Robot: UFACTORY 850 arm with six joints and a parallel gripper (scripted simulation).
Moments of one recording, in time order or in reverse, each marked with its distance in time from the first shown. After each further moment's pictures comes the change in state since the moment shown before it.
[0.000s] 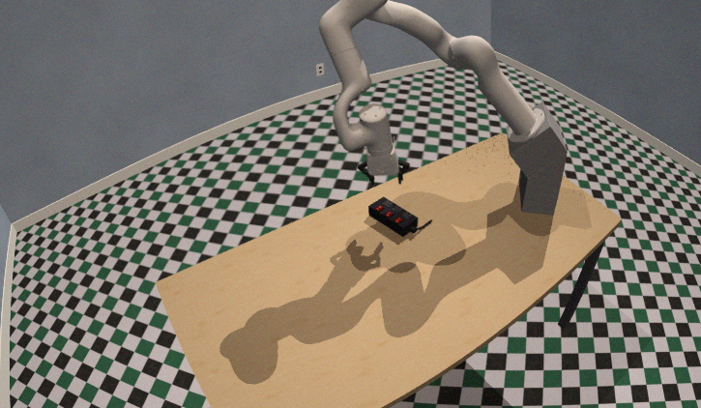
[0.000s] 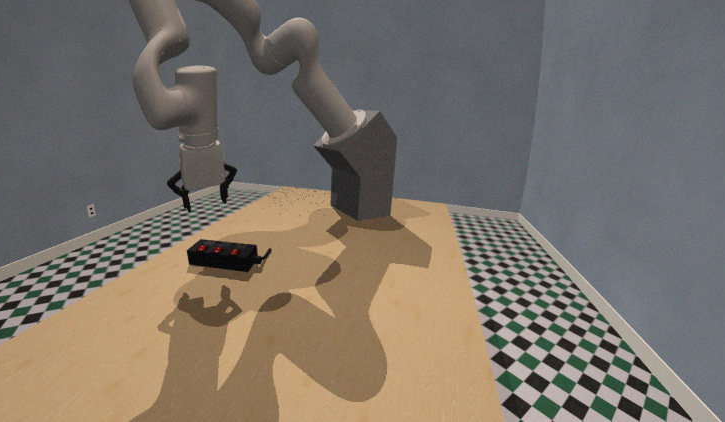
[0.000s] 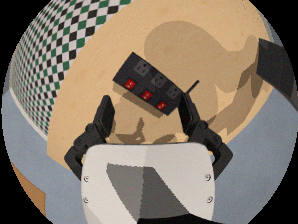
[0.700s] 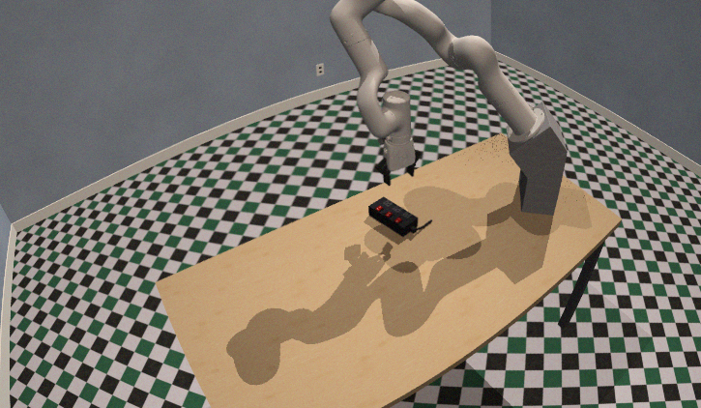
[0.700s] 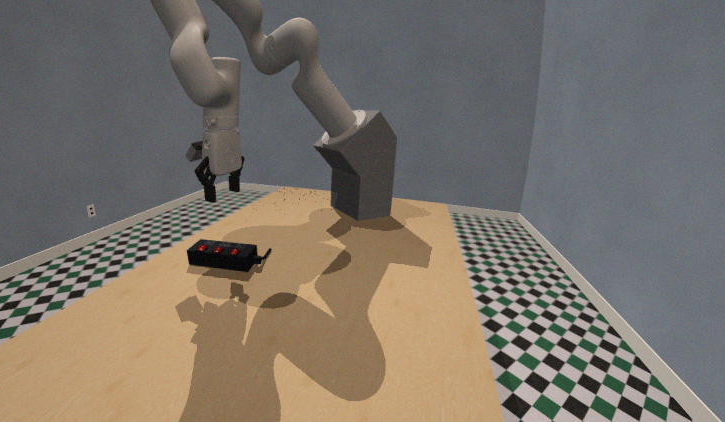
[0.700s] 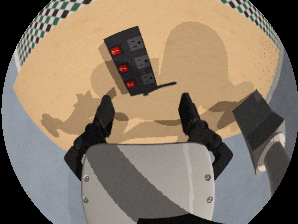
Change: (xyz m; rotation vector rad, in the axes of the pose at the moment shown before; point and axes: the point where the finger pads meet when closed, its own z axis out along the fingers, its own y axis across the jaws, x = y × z) arm -0.003 0.045 -0.017 0.145 -0.178 -0.597
